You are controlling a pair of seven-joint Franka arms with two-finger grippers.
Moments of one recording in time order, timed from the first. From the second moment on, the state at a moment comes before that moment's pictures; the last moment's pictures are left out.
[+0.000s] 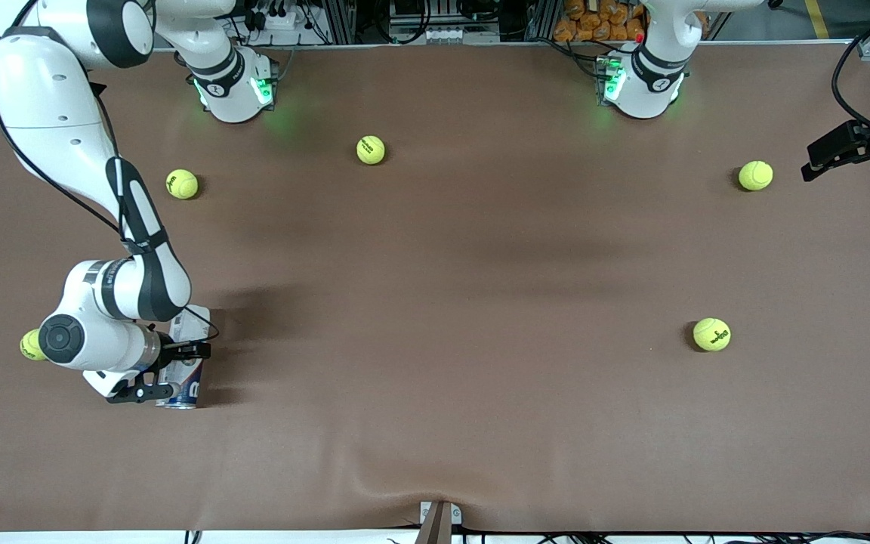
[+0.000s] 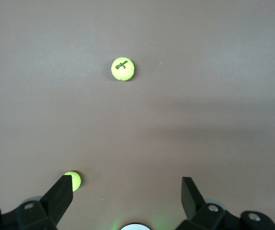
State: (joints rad) left arm -0.07 -0.05 0.08 -1.56 -0.01 1.48 -0.02; right arm -0.01 0.77 -0.01 -1.54 0.02 2.22 -0.13
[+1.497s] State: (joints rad) left arm -0.07 -0.05 0.08 -1.56 -0.01 1.47 -0.02; right arm 0.44 0.68 0.01 -1.44 -0.01 2.19 -0.34
